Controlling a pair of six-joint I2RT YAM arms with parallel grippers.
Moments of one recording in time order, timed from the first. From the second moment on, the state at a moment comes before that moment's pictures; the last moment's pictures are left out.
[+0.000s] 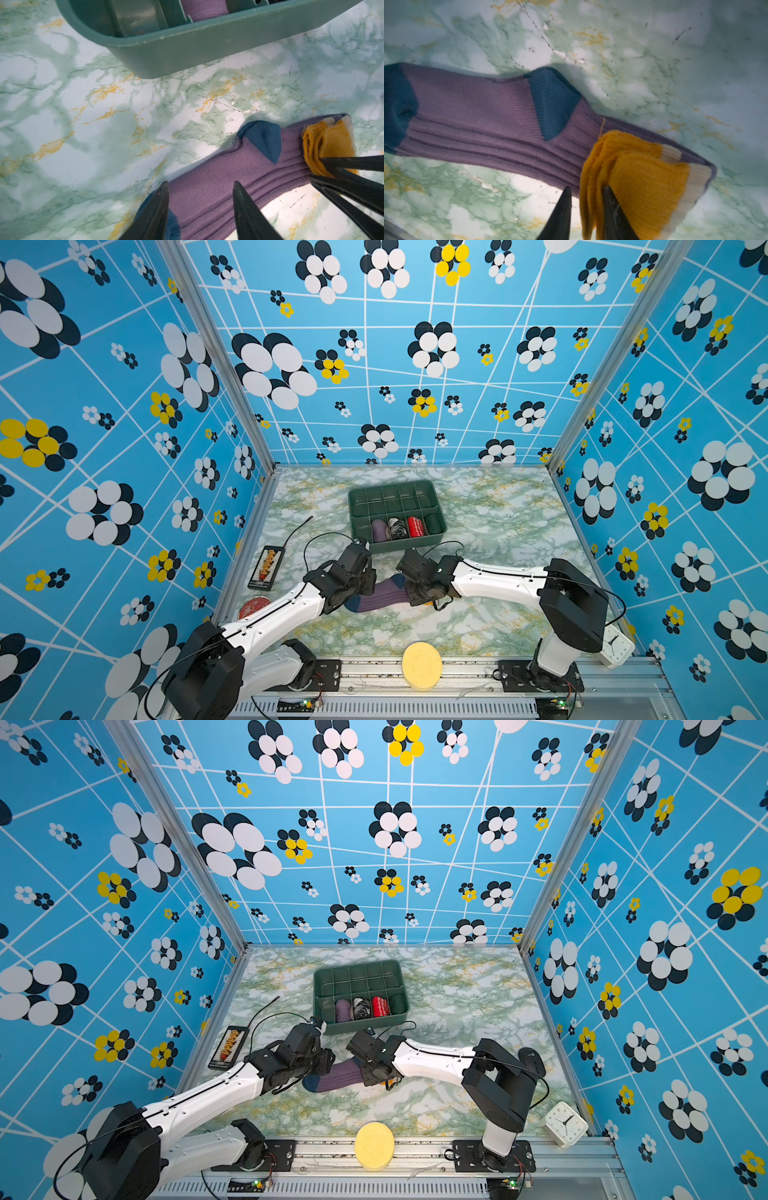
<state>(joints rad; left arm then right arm) -0.63 1.14 0.58 -0.39 -0.05 -0.46 1.03 1.74 1.09 -0.59 0.10 0.64</state>
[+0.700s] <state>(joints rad) -0.78 1.13 0.64 -0.37 -0.04 -0.45 0.86 1.45 0.84 -0.47 -0.08 0.70</state>
